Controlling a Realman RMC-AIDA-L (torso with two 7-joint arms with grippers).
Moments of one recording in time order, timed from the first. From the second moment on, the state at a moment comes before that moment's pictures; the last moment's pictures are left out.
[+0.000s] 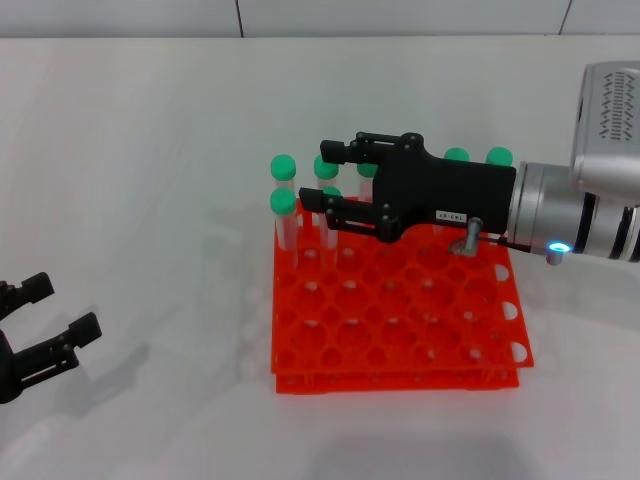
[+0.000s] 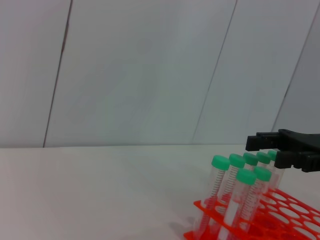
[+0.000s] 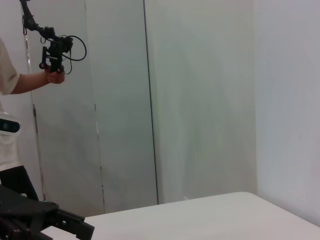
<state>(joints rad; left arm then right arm) 0.11 -2.08 0.84 0.95 1.59 1.61 -1.37 0.59 2.03 -1.73 -0.58 -0.92 -1.12 1.03</state>
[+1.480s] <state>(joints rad) -0.16 -2.02 0.77 0.89 1.75 1.73 -1.33 0.32 1.92 -1.21 -0.62 -1.36 -1.51 1.04</state>
